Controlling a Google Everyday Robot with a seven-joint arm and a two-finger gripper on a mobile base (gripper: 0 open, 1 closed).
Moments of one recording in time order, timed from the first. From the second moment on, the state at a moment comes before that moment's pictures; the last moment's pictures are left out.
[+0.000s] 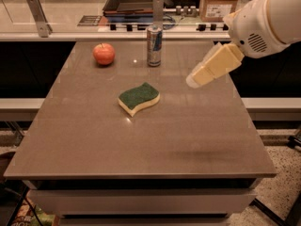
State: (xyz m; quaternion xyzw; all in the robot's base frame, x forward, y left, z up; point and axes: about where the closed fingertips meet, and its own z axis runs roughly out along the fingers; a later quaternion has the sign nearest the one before) arm 0.522 -0.131 1.006 -0.48 0.78 0.04 0.41
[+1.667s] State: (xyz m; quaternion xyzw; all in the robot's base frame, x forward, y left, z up) arm 0.594 -0.078 0.990 -0.41 0.77 0.07 0.48
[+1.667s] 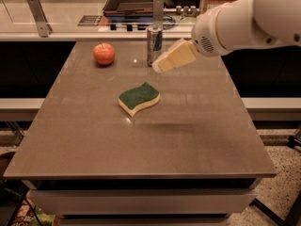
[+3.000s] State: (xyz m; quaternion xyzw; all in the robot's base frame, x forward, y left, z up) arm 0.700 0.027 0.955 -0.42 0.73 0.15 0.52
